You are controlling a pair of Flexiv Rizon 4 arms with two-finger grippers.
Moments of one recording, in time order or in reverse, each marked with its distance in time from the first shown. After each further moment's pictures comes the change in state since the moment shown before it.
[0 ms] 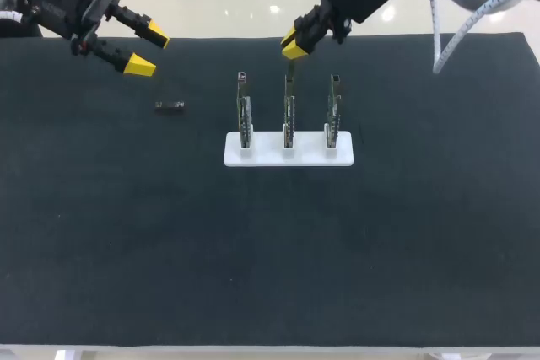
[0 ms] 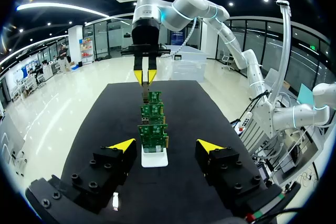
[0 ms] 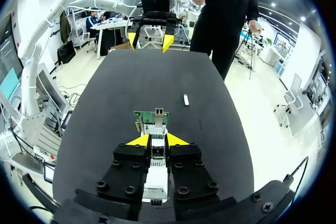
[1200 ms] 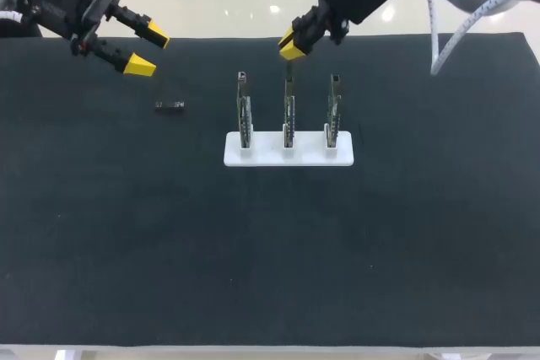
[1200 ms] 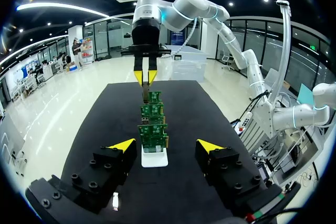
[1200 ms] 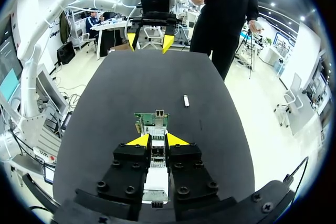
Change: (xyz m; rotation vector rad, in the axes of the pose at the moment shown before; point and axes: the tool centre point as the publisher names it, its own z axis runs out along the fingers) left arm 0.000 0.000 0.000 0.000 0.000 0.000; right arm -0.002 0.001 0.003 0.002 -0.004 0.005
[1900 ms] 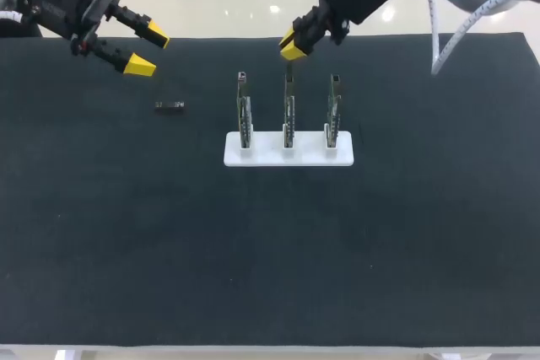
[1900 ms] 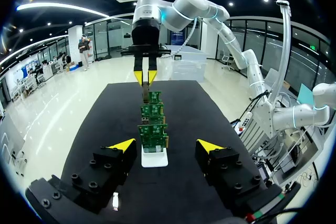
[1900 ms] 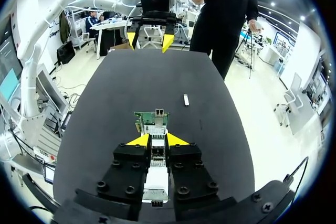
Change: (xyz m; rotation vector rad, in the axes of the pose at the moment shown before) left arm 0.000 0.000 0.000 0.000 0.000 0.000; right arm 0.001 0.000 -0.001 -0.001 0.009 0.001
